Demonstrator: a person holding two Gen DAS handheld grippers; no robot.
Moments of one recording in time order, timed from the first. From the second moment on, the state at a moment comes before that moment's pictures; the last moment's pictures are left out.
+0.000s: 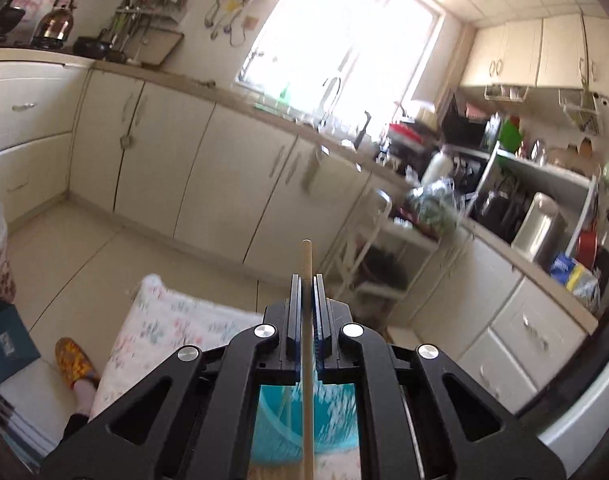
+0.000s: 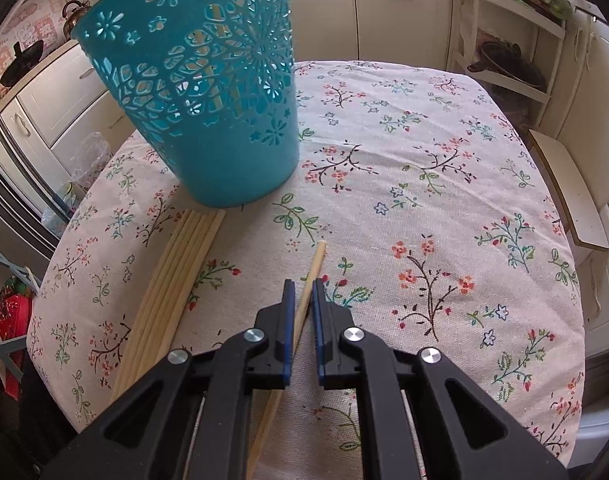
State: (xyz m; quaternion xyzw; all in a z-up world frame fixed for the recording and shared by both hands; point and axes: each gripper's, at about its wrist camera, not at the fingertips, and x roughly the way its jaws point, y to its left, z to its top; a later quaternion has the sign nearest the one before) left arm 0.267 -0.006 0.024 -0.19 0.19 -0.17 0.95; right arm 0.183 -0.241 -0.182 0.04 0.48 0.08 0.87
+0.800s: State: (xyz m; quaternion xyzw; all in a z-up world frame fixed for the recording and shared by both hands) left arm 0.315 -0.049 -0.029 -0.15 0.19 -0.09 0.97; right arm 0.183 -0.243 -0.184 0.05 0.48 0.09 0.87
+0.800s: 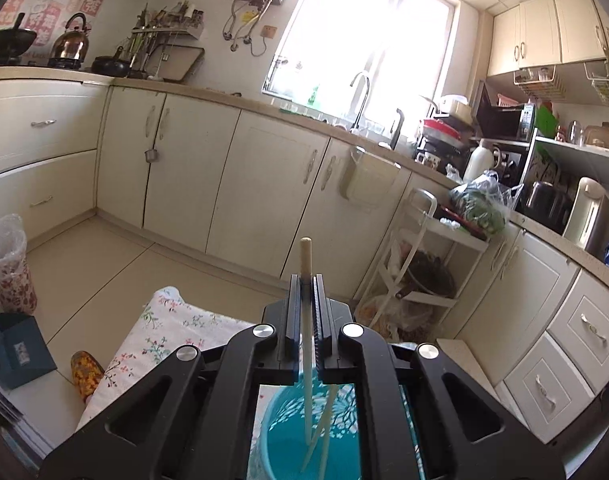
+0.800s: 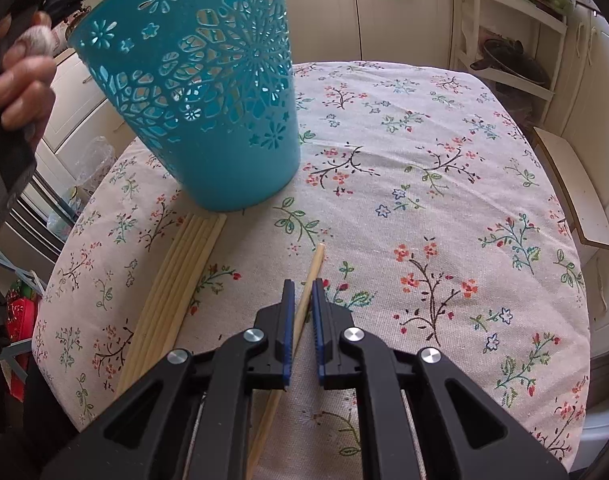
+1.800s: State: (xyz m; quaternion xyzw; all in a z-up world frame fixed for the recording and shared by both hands) left arm 0.239 0.054 -0.172 -0.18 0.36 -0.03 0.91; right arm 0.166 -0.268 -0.177 0.12 0.48 0.11 0.86
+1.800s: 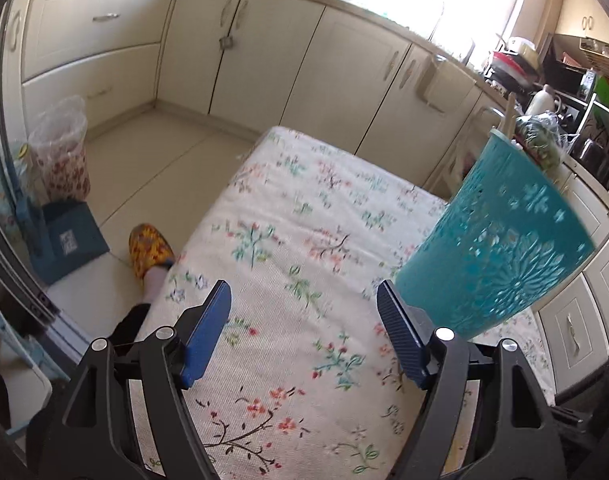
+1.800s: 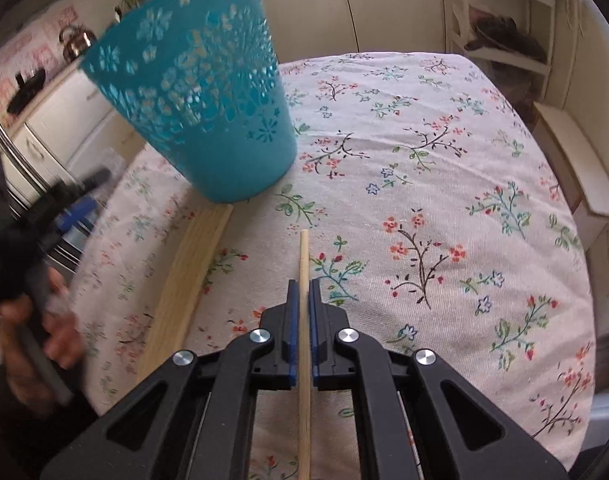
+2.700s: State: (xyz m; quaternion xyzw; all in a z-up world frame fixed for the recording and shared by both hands) left arm 0.240 0.054 -0.176 -0.19 0.35 -0.03 0.92; right arm 0.286 -0.222 -0.005 0.22 0.13 0.16 0.95
